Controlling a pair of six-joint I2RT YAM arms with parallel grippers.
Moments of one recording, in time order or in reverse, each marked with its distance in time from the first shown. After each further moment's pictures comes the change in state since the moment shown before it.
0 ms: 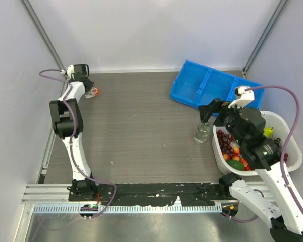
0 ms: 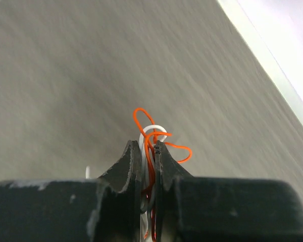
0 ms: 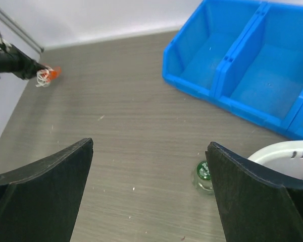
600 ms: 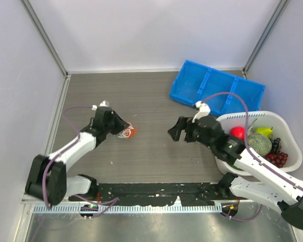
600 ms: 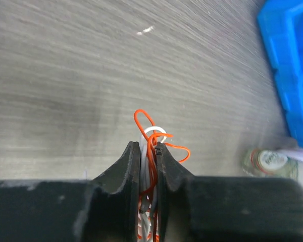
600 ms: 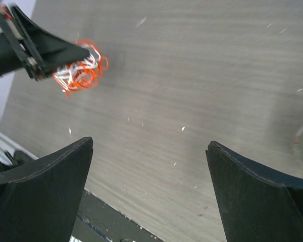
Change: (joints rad) left arm -0.466 -1.002 -1.203 0.203 0.316 -0.221; right arm 0.263 0.175 -0.223 0.126 -0.095 0.217
